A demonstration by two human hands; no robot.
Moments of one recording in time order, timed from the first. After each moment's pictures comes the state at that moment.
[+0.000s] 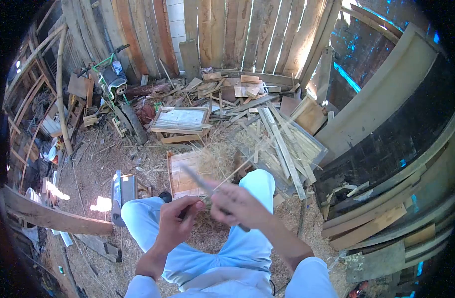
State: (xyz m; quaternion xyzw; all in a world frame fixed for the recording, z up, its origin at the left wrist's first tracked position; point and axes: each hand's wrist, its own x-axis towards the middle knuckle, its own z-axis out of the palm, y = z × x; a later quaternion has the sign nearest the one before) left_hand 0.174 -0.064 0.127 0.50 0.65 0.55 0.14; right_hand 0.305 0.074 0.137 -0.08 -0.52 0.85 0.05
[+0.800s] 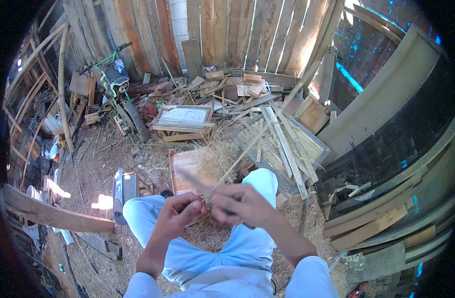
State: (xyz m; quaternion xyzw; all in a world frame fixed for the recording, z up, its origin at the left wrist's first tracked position) left_hand 0.157 -0.071 0.129 0.36 0.48 0.61 0.52; right_hand 0.307 0.073 0.155 -0.10 -0.53 0.84 0.03
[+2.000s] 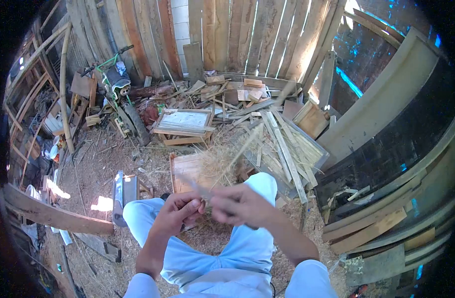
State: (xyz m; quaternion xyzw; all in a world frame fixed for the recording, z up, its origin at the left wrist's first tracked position) left_hand 0.149 -0.064 0.136 0.33 0.44 0.60 0.58; right_hand 0.304 0.077 0.166 -0.15 -0.57 0.81 0.00
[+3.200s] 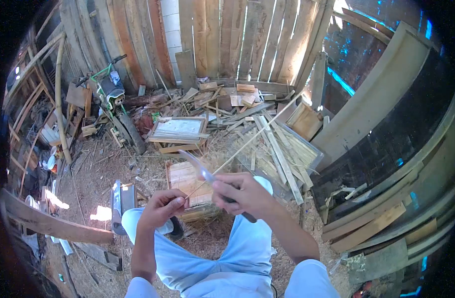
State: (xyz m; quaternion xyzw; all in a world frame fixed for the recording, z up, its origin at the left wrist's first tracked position) left_hand 0.111 -0.063 0.128 0.42 0.52 0.55 0.50; right_hand 0.301 0.095 0.181 -0.17 -0.56 0.81 0.11
